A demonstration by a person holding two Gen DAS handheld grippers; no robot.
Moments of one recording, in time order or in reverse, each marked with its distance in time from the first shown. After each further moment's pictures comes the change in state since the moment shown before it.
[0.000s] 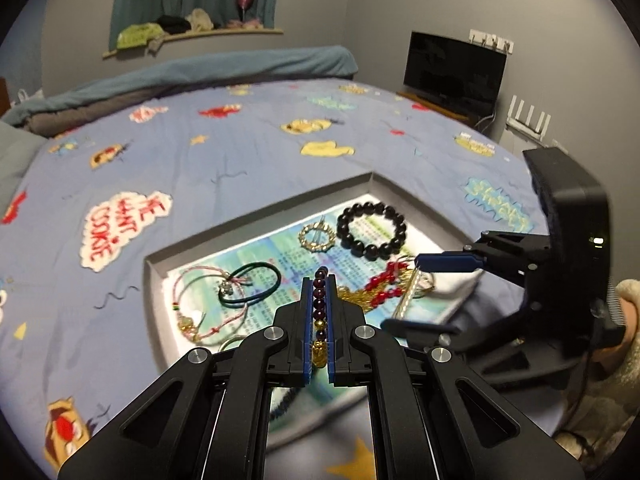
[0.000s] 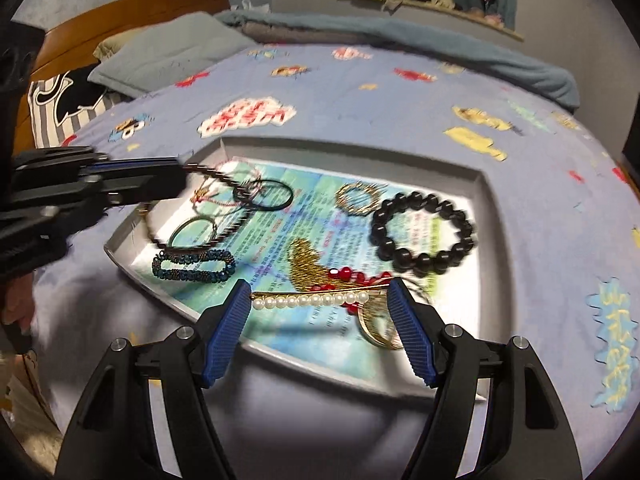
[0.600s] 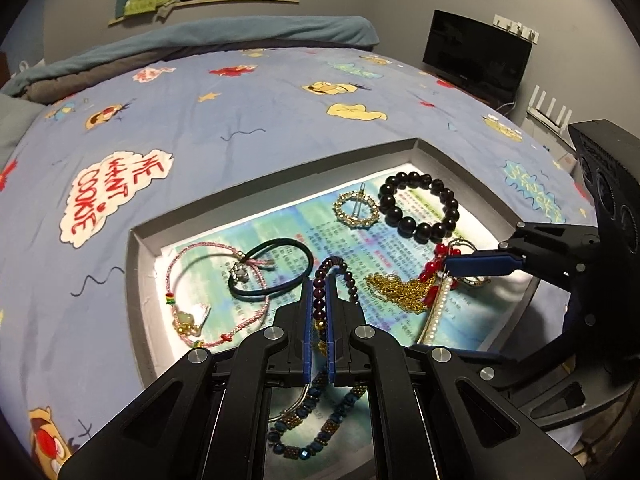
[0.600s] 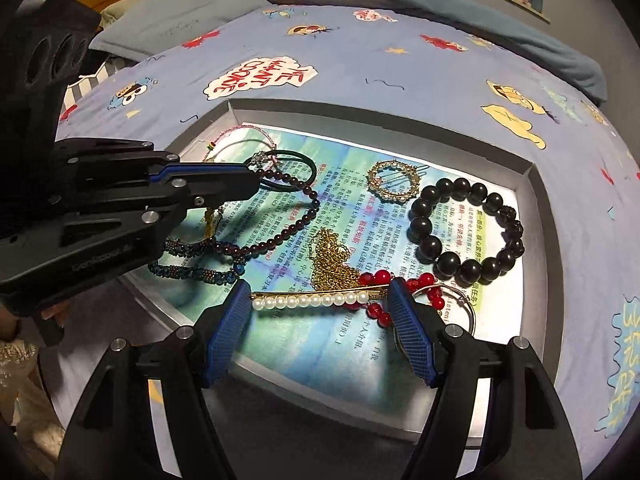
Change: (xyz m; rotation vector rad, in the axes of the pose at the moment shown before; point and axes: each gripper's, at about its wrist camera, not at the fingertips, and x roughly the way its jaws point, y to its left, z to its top) left arm 0.049 0.030 -0.006 -0.054 0.090 0.016; right arm 0.029 0.011 0.015 -0.030 0.128 0.023
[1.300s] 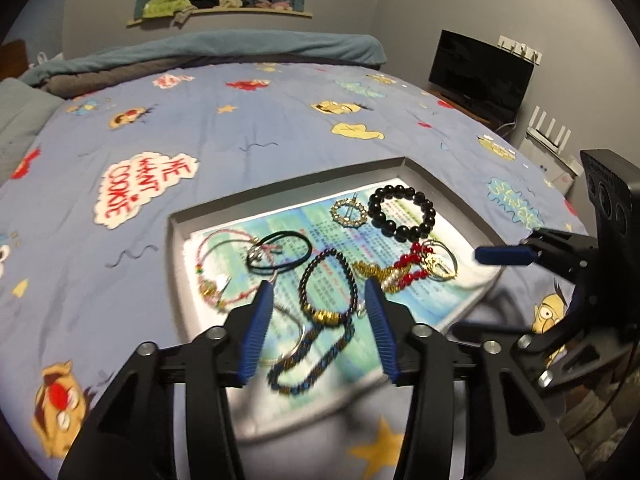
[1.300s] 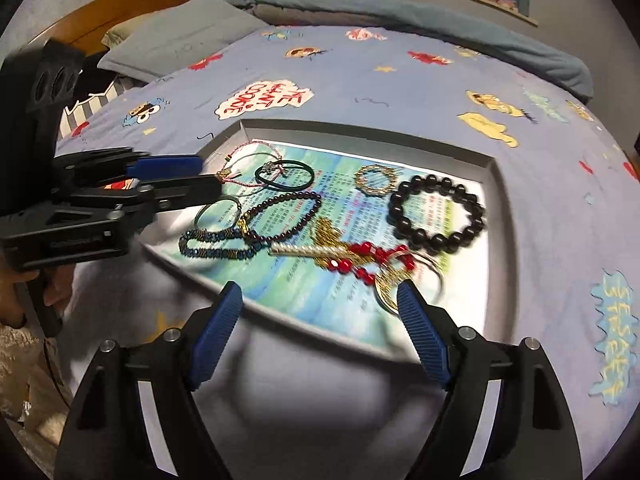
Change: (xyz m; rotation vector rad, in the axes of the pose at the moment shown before) left arm -0.061 -0.006 -0.018 -0.051 -0.057 0.025; right arm -0.058 -0.006 -0.030 0.031 -0.091 -0.007
